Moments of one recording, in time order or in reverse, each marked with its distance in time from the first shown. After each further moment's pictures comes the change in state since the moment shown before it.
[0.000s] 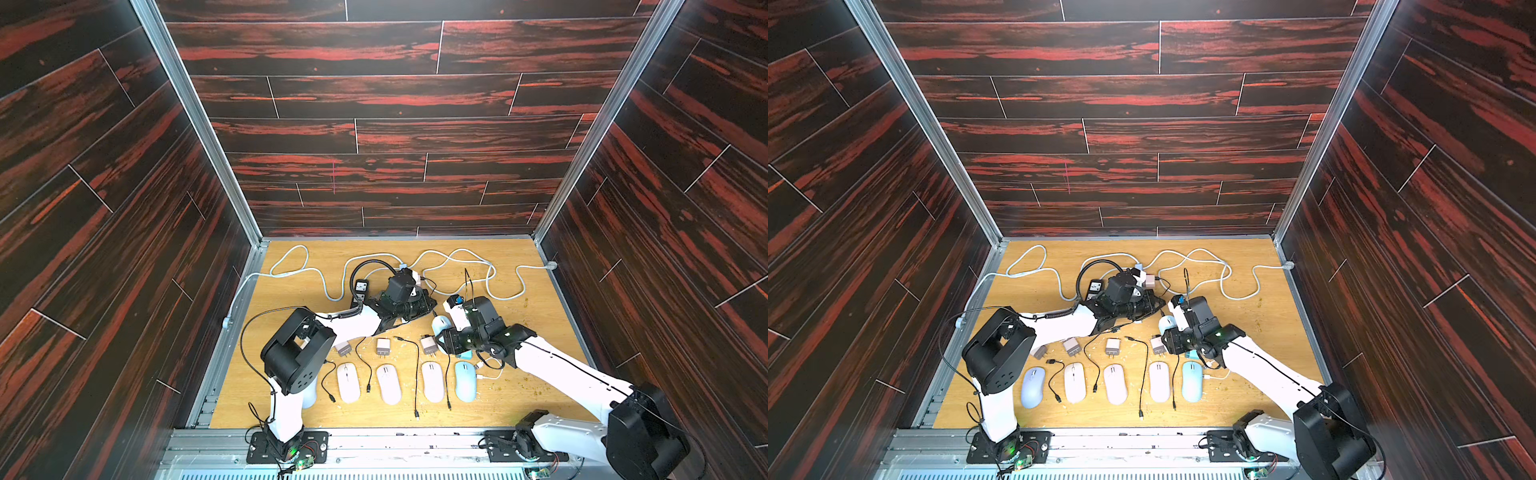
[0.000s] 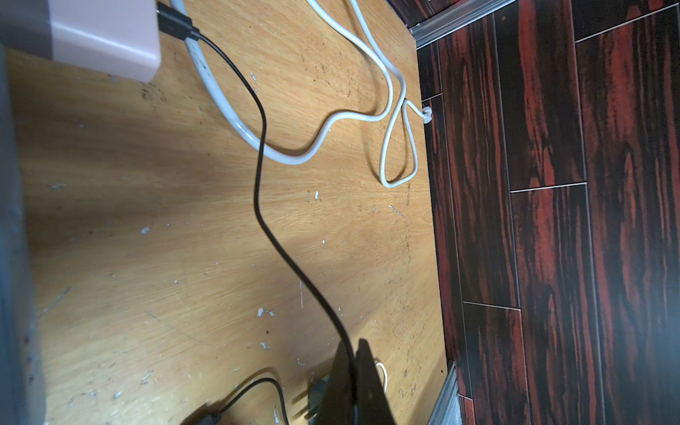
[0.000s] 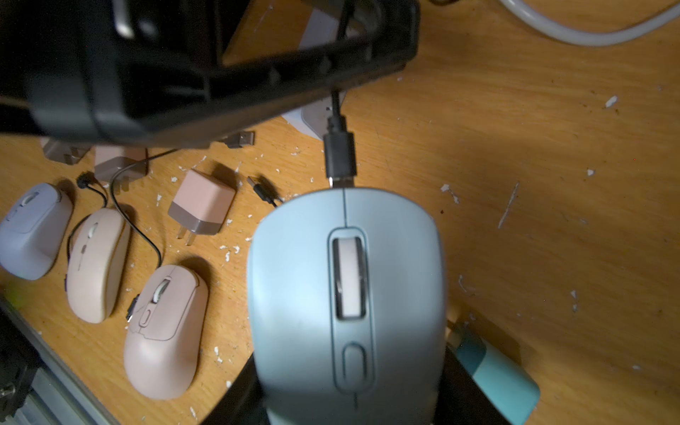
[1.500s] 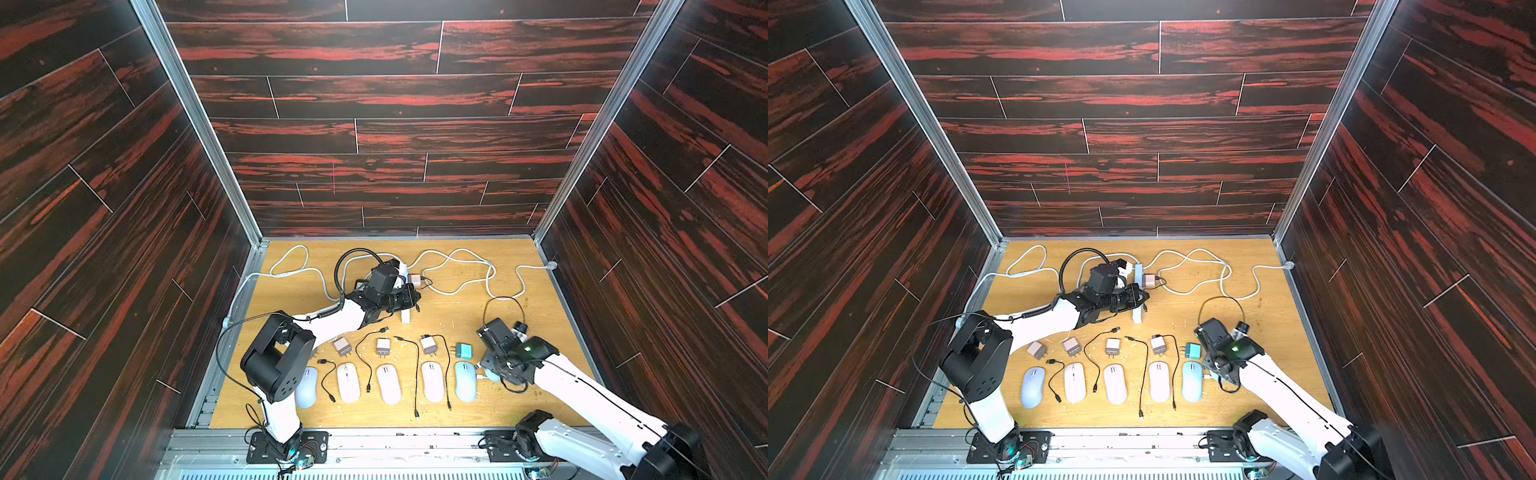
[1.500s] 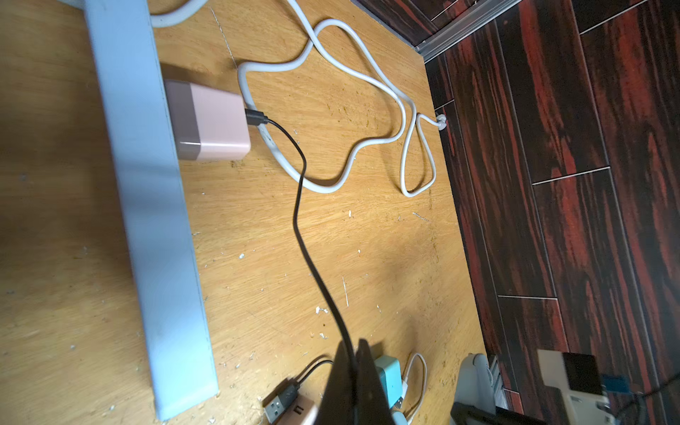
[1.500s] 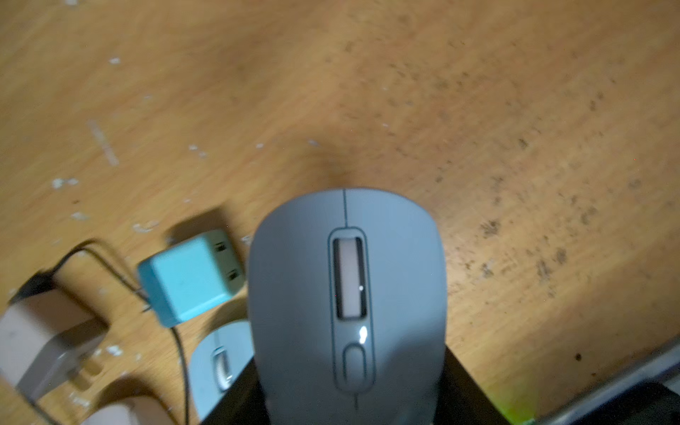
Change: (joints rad) left arm 0.090 -0.116 -0.032 -0.129 0.027 0.200; right arm -0.079 -0.239 -0.111 -0.529 0.486 0.816
